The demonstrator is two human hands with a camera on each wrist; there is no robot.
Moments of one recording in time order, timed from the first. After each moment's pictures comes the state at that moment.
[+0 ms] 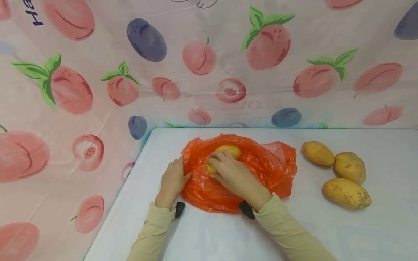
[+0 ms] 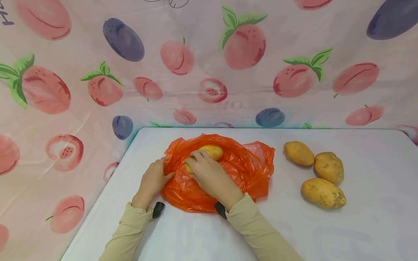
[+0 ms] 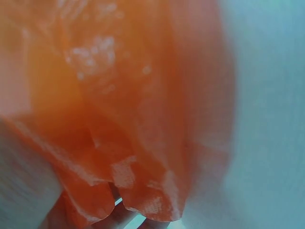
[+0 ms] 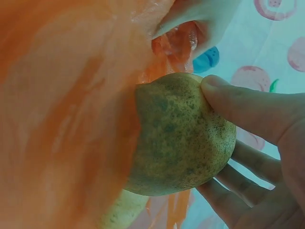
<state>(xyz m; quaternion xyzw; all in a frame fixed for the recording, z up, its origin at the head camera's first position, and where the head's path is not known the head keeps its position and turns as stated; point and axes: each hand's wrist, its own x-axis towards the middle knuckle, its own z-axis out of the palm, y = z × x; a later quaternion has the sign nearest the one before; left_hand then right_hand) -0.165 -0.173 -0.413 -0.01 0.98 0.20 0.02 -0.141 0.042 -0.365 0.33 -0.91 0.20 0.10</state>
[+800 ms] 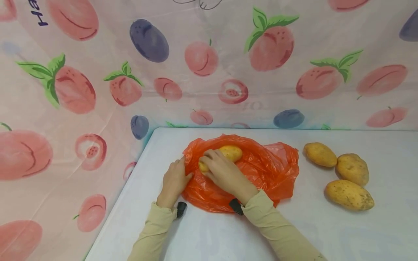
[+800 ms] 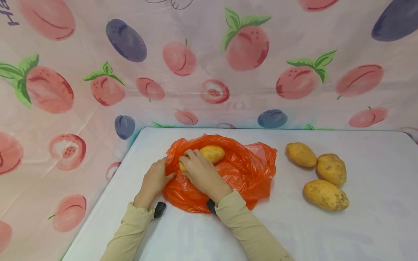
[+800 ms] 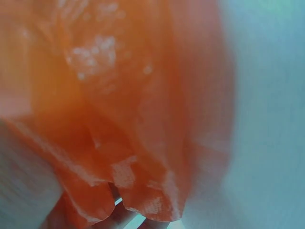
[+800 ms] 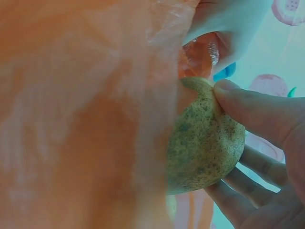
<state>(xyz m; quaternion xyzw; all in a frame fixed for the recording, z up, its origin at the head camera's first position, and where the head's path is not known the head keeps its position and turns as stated) -0.165 -0.174 -0.413 0.01 0.98 0.19 0.00 -0.158 0.013 -0.376 0.34 -0.91 0.20 0.10</state>
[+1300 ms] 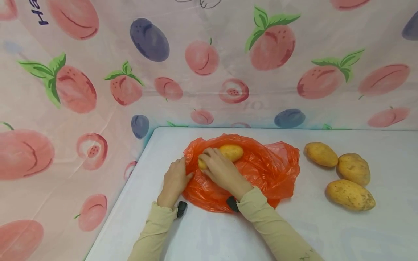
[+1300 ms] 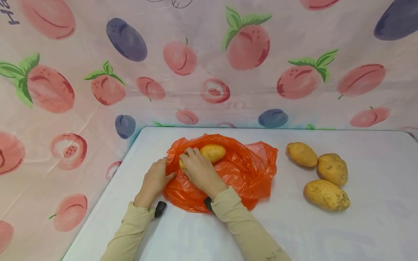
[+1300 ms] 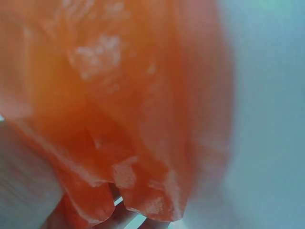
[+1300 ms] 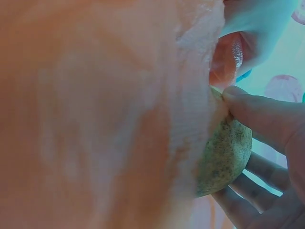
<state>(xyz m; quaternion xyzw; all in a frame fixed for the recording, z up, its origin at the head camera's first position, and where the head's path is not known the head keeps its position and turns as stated) -0.164 -0.172 -0.411 0.00 0.98 0.18 0.00 -0.170 0.003 -0.386 0.32 -0.92 0.20 0.10</state>
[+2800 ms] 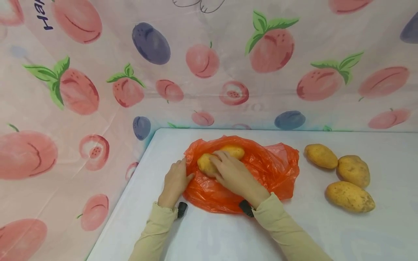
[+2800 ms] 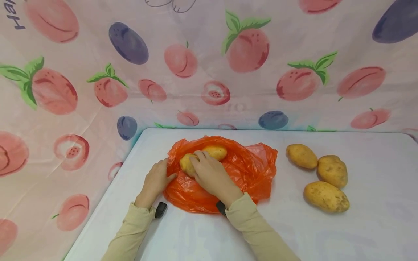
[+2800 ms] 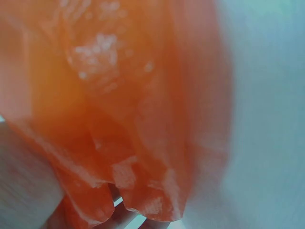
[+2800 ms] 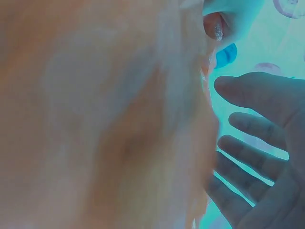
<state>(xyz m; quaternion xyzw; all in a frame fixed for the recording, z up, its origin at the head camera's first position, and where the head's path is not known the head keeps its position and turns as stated) -0.165 -0.173 -0.411 0.00 0.98 0.18 0.01 -0.156 0.036 -0.378 0.33 -0.93 0.15 0.11</state>
